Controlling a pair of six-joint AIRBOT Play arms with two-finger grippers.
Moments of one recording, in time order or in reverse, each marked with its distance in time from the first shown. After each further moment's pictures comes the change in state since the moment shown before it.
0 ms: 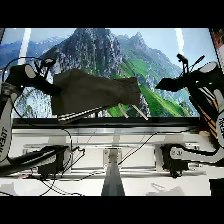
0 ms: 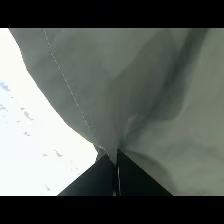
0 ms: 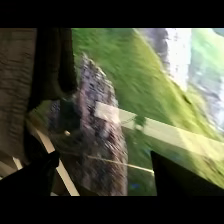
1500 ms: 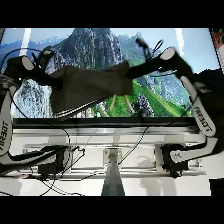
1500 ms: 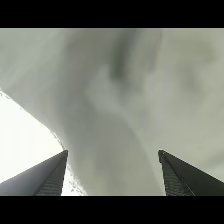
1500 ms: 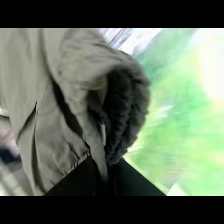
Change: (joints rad) left arm -0.006 -0.042 0.141 -0.071 -0.023 -0.003; right arm 0.386 -0.167 0.362 0.060 -0.131 0.027
